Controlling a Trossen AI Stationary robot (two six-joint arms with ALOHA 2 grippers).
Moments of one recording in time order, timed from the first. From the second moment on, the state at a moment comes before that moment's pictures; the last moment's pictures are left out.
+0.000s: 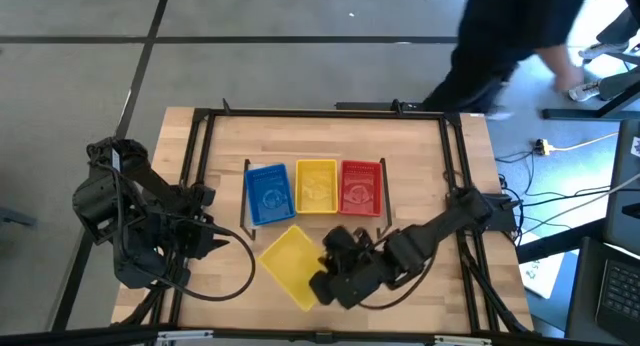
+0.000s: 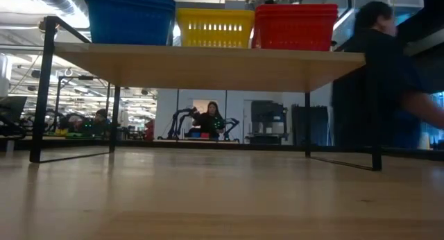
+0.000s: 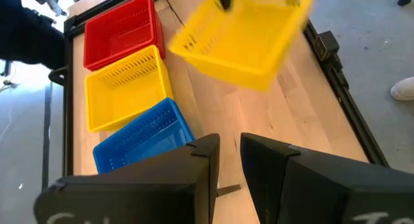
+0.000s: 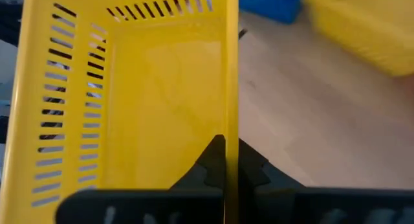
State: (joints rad) left arm -0.93 1.51 2.09 -1.57 -0.66 -0.41; right arm 0.57 2.12 2.36 -1.21 0.48 1.25
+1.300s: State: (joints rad) left arm -0.93 1.51 2.09 -1.57 -0.67 -0.30; right arm 0.20 2.01 2.15 -1.38 0.45 1.69
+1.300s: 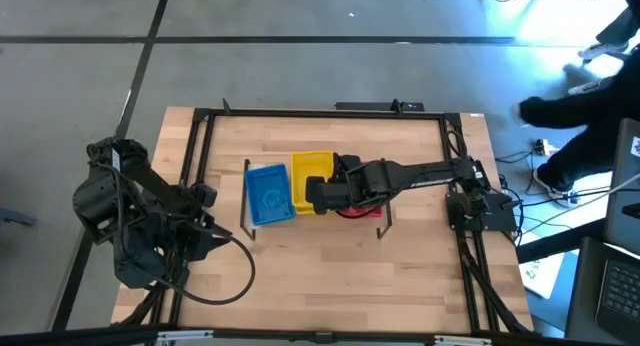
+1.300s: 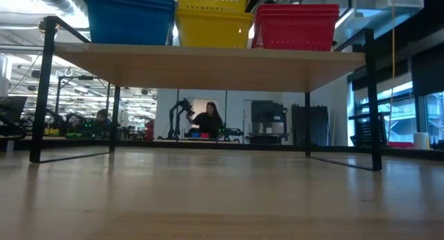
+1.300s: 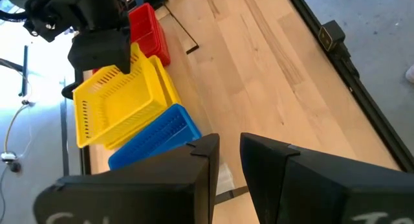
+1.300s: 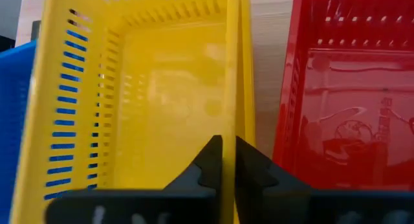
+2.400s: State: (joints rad) left arm -0.93 1.49 2.09 -1.57 -0.67 -0.39; right arm 0.43 1.96 2.36 -1.29 0.86 1.21
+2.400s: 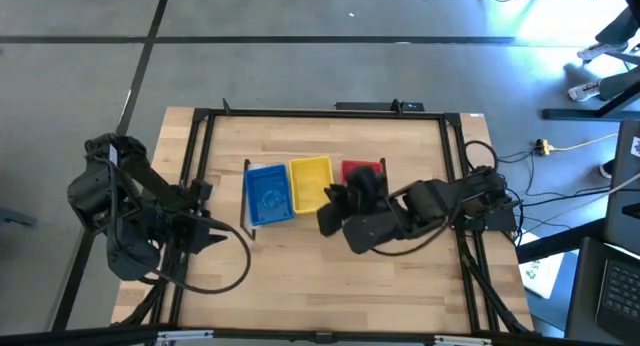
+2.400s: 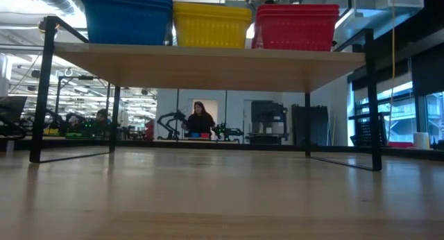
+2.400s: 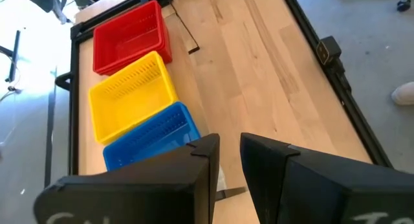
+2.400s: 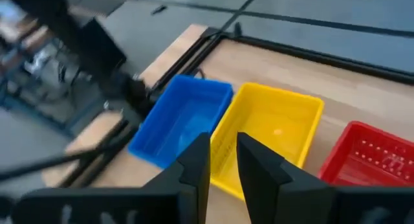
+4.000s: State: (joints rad) left arm -1.00 0.42 1.34 -1.28 -0.78 -0.45; right arm 0.60 0.93 1.58 -1.17 0.71 0.62
